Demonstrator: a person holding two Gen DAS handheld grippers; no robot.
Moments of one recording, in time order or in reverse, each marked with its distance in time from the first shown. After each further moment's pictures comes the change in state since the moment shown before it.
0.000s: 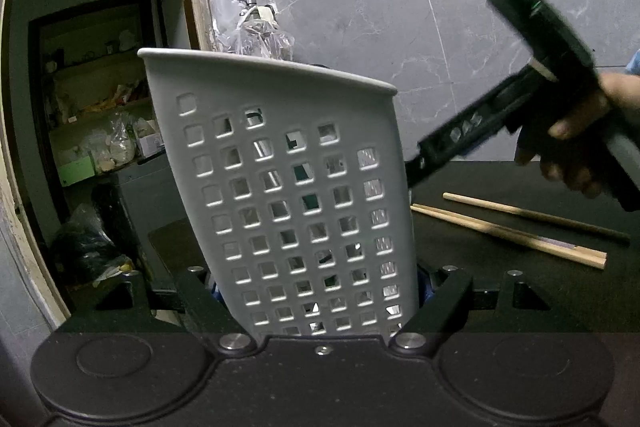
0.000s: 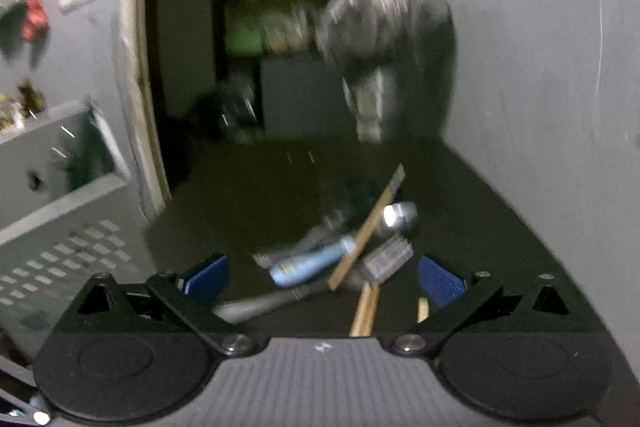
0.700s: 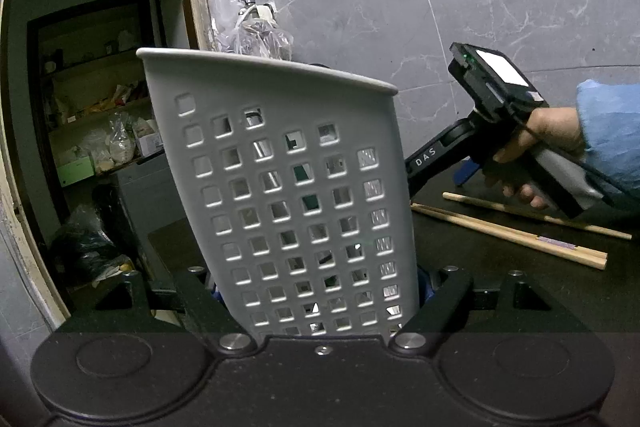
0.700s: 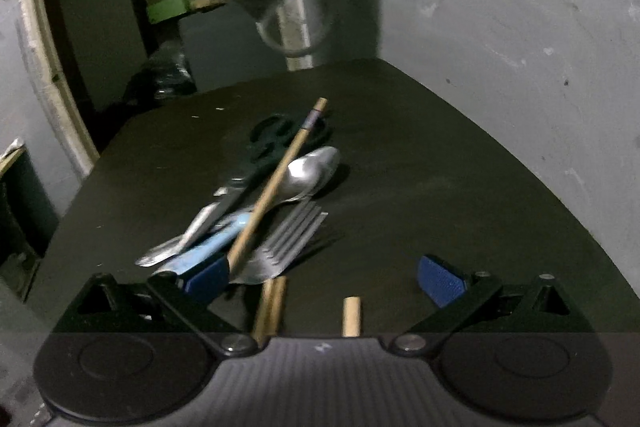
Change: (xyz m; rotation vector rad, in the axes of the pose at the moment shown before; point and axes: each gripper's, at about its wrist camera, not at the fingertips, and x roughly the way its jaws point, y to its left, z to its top) left arm 0.000 -0.001 0.000 0.002 0.001 0.000; right arm 0.082 -0.067 -0.005 0.214 0.154 -0.089
